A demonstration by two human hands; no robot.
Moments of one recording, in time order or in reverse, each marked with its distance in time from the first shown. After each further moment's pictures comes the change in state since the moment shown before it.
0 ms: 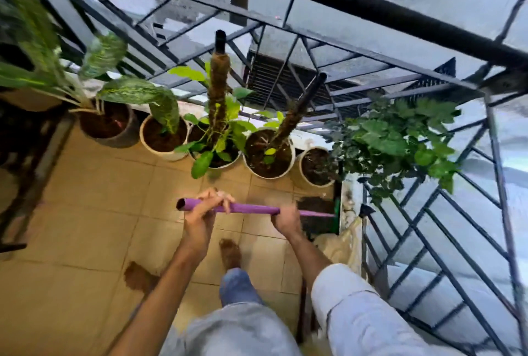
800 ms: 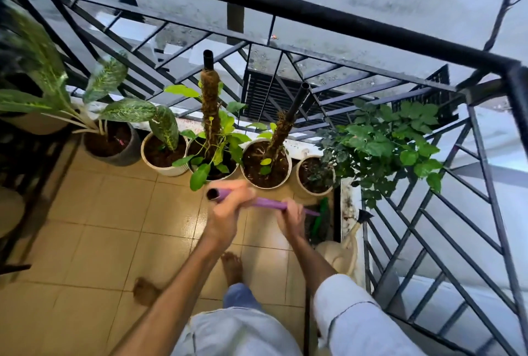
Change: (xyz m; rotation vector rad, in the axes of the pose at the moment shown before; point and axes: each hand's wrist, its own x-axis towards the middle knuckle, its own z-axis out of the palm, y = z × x) left_hand -0.020 0.034 0.100 0.205 -0.215 0.185; right_hand -0.019 0.022 -0.025 0.415 0.282 -0.121
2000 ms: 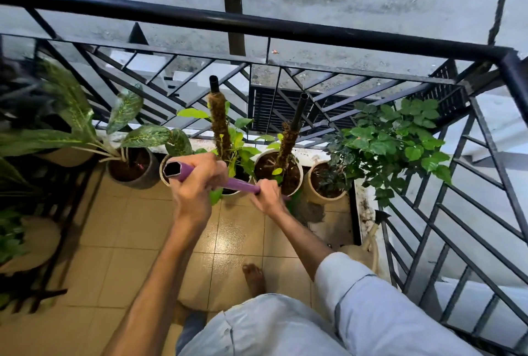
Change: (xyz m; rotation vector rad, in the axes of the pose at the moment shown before) left_hand 0.015 0.118 -0.006 0.121 0.047 0.254; right_hand 0.007 -0.143 -0.006 -0.156 -0.193 -0.230
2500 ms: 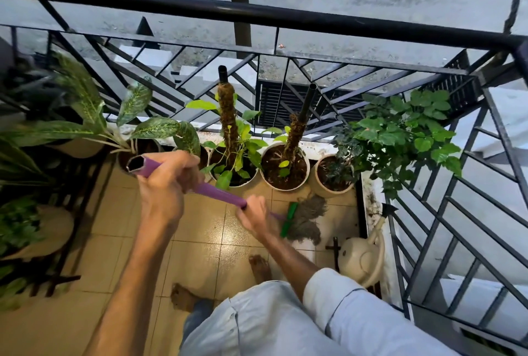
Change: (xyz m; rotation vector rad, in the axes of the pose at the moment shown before) left_hand -0.019 0.027 -0.045 0.230 0.158 -0.151; right_hand -0.067 -0.036 0.047 0.146 -0.053 -0.040
